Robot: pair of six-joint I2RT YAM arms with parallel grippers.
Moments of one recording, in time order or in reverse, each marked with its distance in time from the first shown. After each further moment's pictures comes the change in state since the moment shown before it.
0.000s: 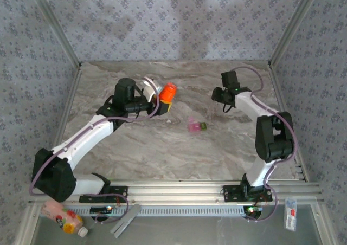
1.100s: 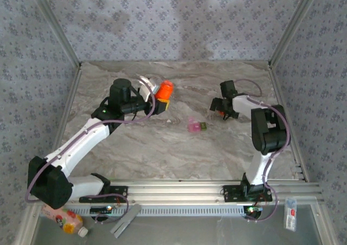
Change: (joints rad) left arm 0.000 -0.066 -0.003 -0.018 -0.040 -0.011; right arm -0.027 0.074 -0.089 -0.034 0.011 0.099
